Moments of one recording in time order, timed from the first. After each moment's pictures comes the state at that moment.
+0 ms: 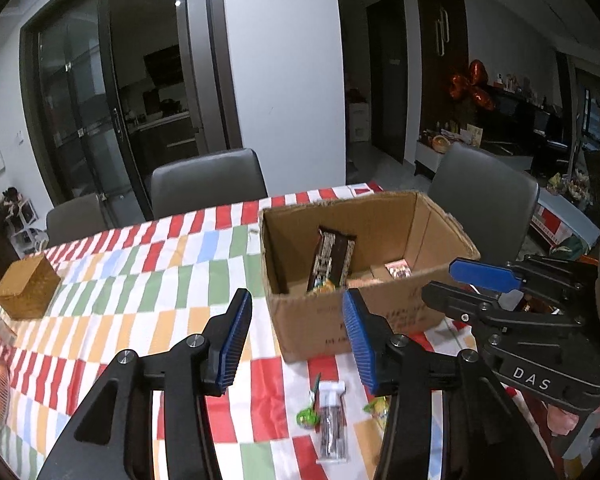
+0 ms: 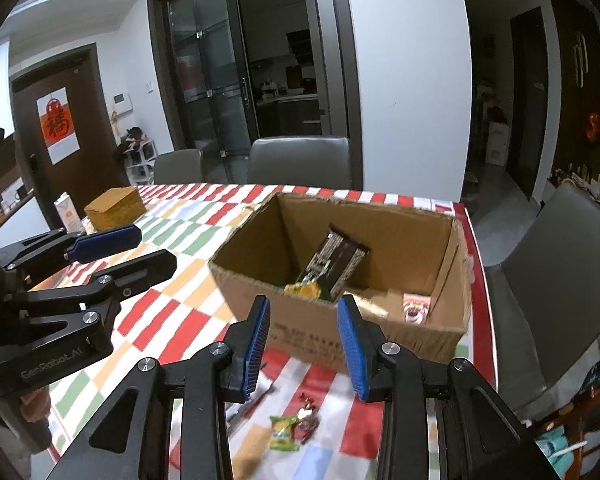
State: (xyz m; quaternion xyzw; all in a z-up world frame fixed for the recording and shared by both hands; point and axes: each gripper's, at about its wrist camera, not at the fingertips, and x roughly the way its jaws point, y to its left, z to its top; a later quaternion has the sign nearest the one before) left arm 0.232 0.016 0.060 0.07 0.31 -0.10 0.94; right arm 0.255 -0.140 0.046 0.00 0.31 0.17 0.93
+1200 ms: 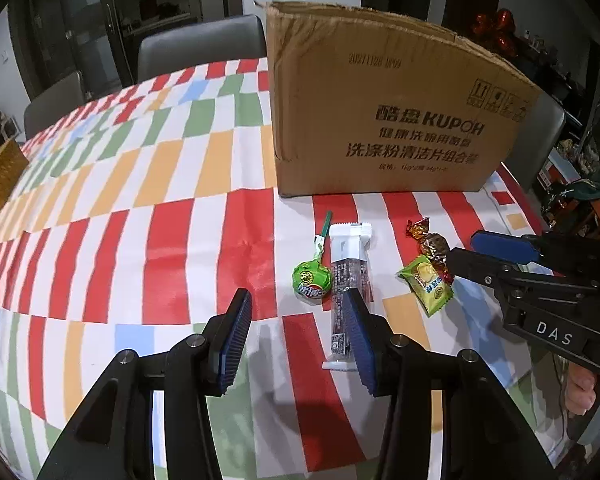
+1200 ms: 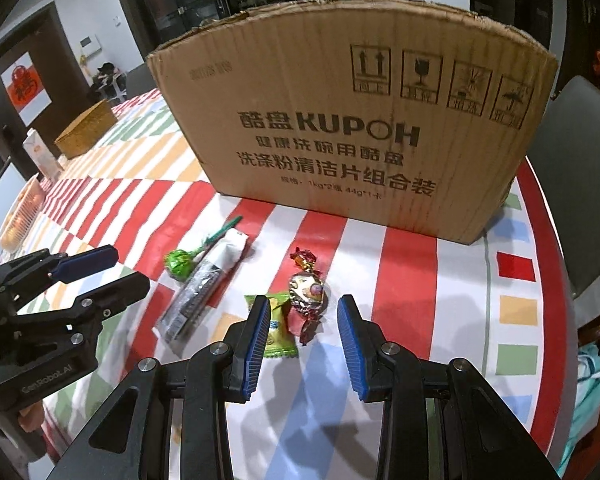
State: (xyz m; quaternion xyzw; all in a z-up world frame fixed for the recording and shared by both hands) left arm 0.230 0.037 -0.090 0.04 0.47 -0.09 0.87; right arm 0.258 -0.128 -0.091 0.00 0.47 0.15 0.87
